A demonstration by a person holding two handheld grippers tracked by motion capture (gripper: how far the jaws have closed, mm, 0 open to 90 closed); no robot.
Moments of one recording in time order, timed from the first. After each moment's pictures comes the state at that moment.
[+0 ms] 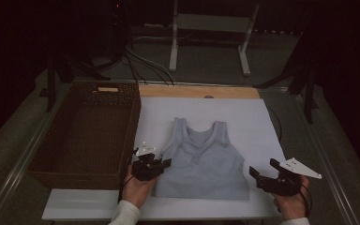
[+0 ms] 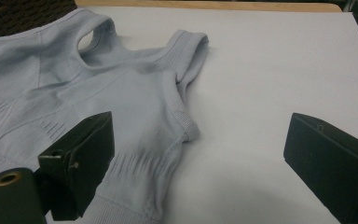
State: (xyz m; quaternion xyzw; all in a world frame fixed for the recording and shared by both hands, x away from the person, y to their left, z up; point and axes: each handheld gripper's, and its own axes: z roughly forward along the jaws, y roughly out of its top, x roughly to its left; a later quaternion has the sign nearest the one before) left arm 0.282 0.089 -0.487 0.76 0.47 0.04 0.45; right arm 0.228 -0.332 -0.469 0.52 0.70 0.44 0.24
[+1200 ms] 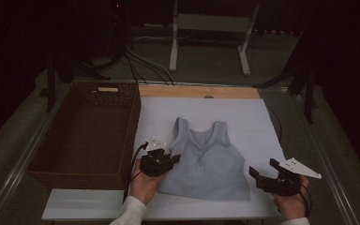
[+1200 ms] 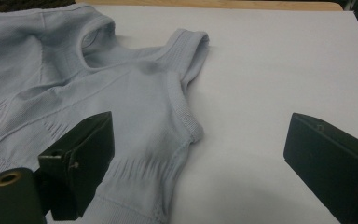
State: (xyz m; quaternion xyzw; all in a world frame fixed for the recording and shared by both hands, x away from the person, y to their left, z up) left arm 0.285 0.062 -0.457 0.77 0.44 0.06 0.46; right arm 0.229 -0.332 -0.470 0.52 0.70 0.43 0.24
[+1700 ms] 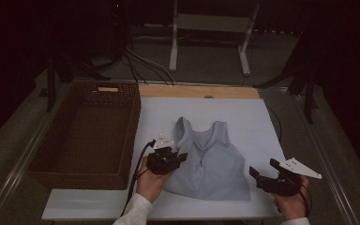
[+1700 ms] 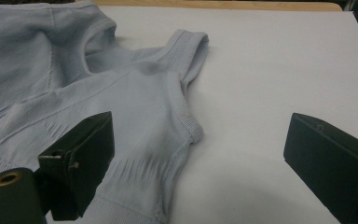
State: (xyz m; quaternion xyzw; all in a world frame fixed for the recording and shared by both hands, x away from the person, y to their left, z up) left arm 0.288 0.045 -0.451 0.78 0.42 0.05 0.47; right arm 0.228 -0.332 -0.470 0.52 0.70 0.44 0.24
